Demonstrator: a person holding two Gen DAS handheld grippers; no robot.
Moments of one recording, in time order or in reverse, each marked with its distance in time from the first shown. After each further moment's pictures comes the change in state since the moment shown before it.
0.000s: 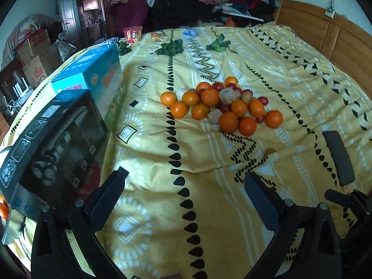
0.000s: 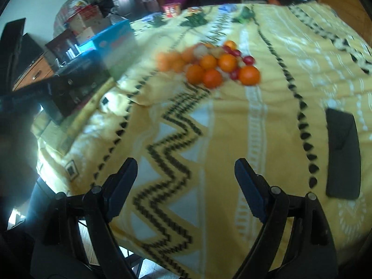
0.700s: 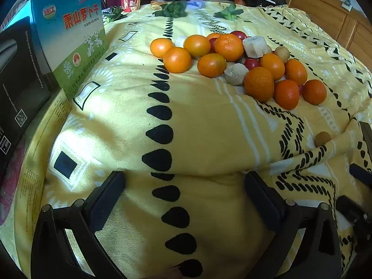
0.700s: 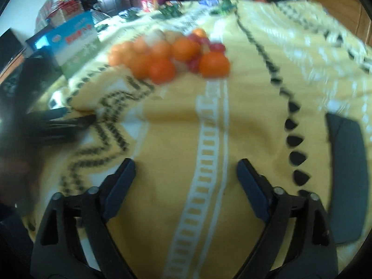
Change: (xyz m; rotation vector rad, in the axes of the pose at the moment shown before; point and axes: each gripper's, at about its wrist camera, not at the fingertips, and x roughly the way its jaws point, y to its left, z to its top) left arm 0.123 0.007 -0.029 -0.062 0.101 -0.029; right arm 0.074 -0.055 0.011 -0.013 -0.014 -0.081
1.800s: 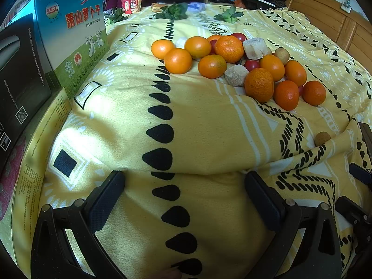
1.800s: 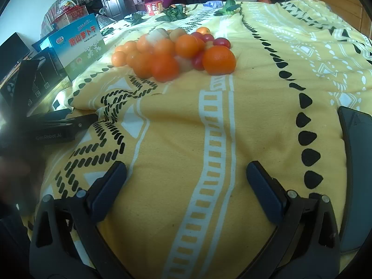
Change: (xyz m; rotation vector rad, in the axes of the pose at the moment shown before) left arm -0.004 0.003 -0.004 0.000 -0.015 0.002; right arm 0.000 0.000 -0.002 -0.019 -0.026 0.017
